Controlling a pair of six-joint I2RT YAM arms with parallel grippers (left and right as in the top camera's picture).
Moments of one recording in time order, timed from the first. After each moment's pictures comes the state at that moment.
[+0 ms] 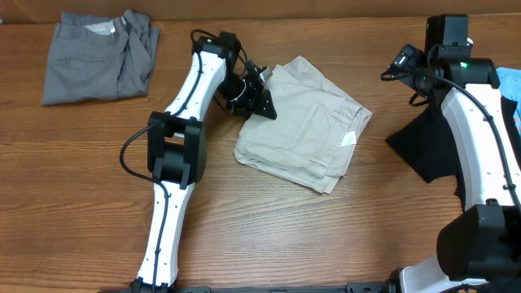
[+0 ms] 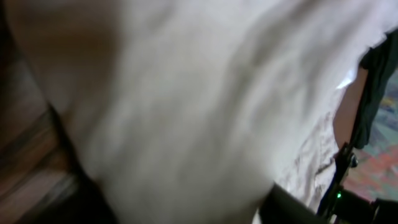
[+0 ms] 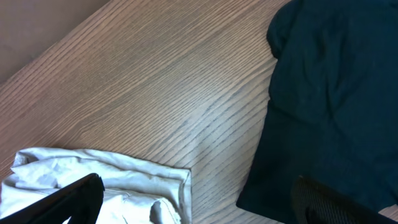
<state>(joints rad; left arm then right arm) -0.26 2.69 2.41 -1.37 0.73 0.15 -0.04 1.73 1.60 -0.88 0.19 0.56</state>
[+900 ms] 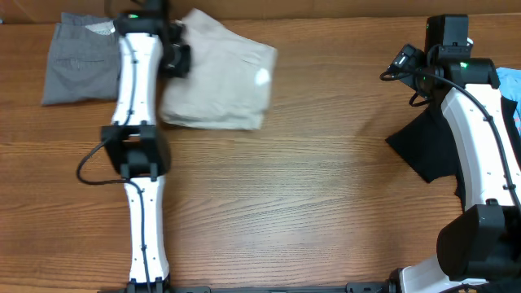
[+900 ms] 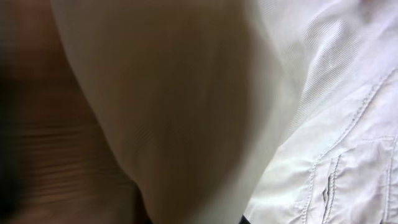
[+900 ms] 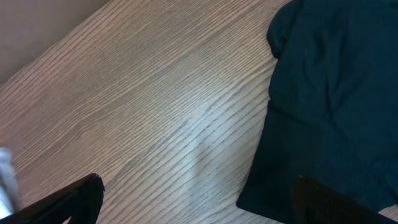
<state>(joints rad) 0.01 2.73 2.84 -1.44 0.14 0.01 -0.04 1.73 1.60 -0.88 0.19 0.56</state>
